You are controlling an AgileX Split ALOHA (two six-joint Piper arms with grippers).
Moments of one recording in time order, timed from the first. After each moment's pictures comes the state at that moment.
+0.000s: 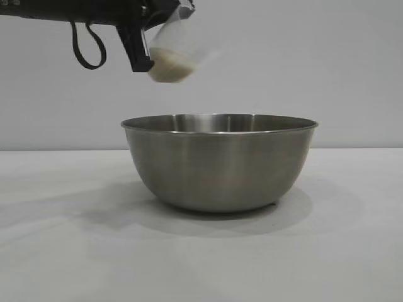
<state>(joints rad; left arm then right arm) -0.34 1.93 -0.95 0.70 -1.13 0.91 0.10 -0.02 -0.49 0.03 1.14 -0.01</state>
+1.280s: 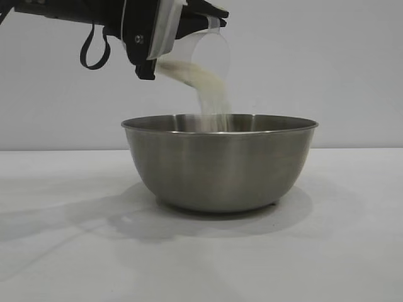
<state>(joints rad) -0.42 1.93 -0.95 0.71 -1.05 1.71 0.10 -0.02 -0.49 0.03 1.14 -0.01</state>
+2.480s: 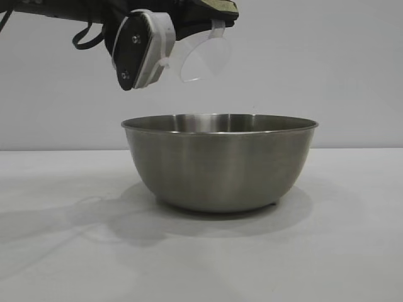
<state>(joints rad) -0.42 1.93 -0.95 0.81 -1.08 2.11 0.10 -0.02 -0.49 0.03 1.14 -0.01</state>
